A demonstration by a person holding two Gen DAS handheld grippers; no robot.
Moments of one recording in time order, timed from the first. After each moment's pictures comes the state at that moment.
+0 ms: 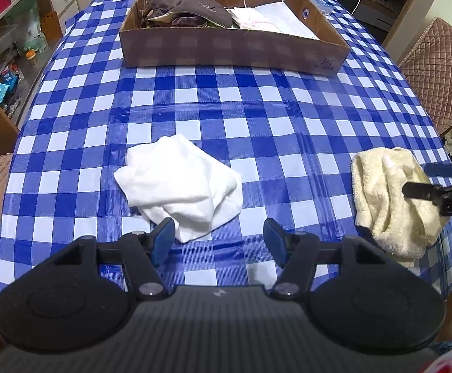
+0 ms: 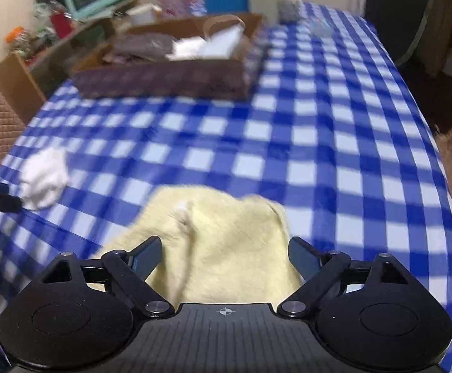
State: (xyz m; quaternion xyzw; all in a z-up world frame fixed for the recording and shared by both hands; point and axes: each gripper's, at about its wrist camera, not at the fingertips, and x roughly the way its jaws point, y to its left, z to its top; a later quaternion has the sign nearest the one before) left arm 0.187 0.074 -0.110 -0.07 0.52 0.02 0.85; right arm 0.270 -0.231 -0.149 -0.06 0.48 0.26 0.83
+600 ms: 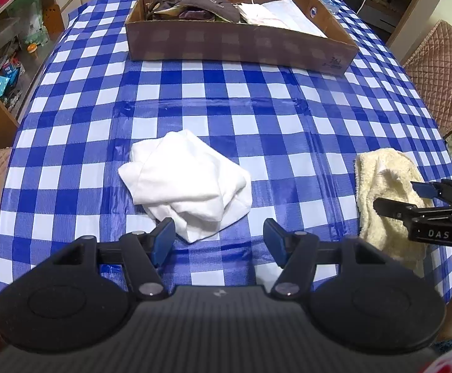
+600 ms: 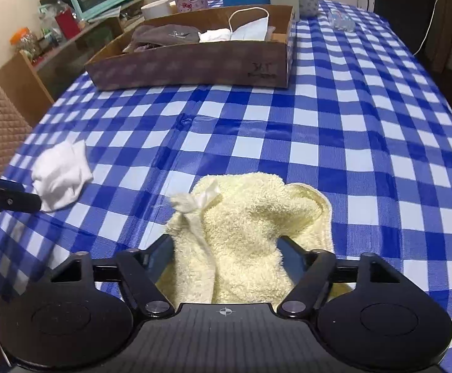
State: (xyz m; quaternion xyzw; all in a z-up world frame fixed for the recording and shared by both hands) left arm 0.188 0.082 -0.117 -0.08 0.53 0.03 0.85; right arm 0.251 -0.186 -0.166 -0.04 0.47 0.27 0.84
